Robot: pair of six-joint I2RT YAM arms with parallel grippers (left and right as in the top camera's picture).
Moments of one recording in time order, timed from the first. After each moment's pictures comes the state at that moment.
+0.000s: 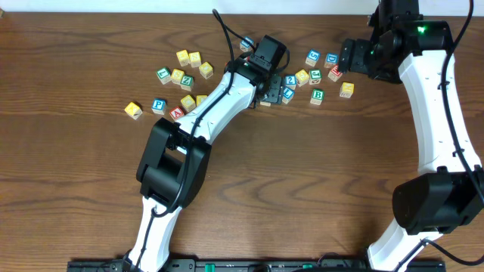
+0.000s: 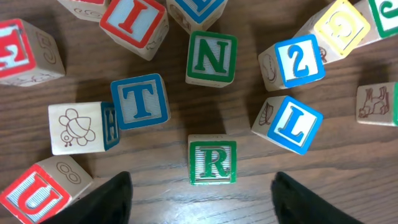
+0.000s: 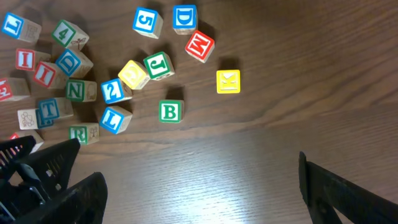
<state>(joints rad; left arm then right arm) -0.56 2.22 1.82 -0.70 -0.03 -0.34 0.05 1.89 1.94 -1.21 -0.01 0.28</state>
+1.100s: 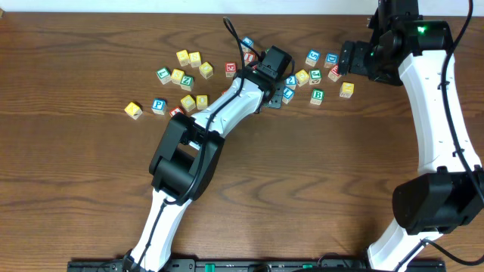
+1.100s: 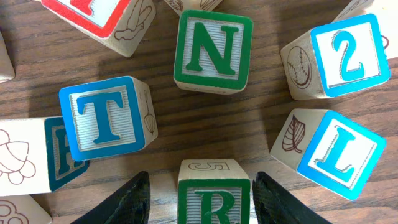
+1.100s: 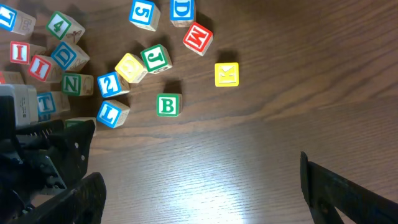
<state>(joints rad) -0.58 2.32 1.82 -0.62 -0.09 -0.35 0.05 1.89 1.94 -1.23 -0.01 0.28</state>
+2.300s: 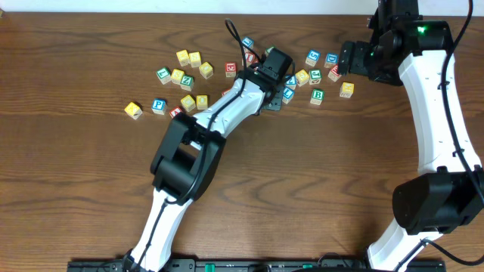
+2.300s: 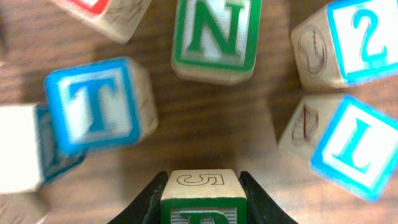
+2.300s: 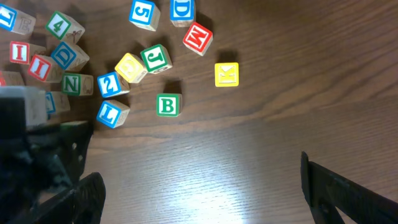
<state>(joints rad) -0.58 2.32 1.82 -0.67 -0.10 -0.35 0.05 1.89 1.94 -1.23 -0.01 0.28</state>
